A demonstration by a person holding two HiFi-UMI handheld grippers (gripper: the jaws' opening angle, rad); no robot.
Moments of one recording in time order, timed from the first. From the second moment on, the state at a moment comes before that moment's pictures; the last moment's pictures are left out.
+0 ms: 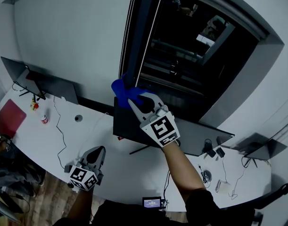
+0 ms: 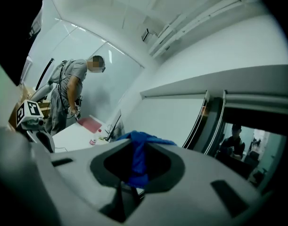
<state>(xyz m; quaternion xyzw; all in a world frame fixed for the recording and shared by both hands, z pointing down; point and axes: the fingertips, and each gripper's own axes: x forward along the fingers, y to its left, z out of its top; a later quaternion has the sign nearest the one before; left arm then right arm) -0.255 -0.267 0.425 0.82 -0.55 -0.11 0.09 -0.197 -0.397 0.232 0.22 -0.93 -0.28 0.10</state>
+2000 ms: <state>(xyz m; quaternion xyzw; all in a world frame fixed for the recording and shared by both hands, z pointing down) -0.136 -0.271 0.401 0.86 -0.50 -0.09 0.08 -0.088 -0.420 0.278 0.23 -0.87 -0.30 0.31</state>
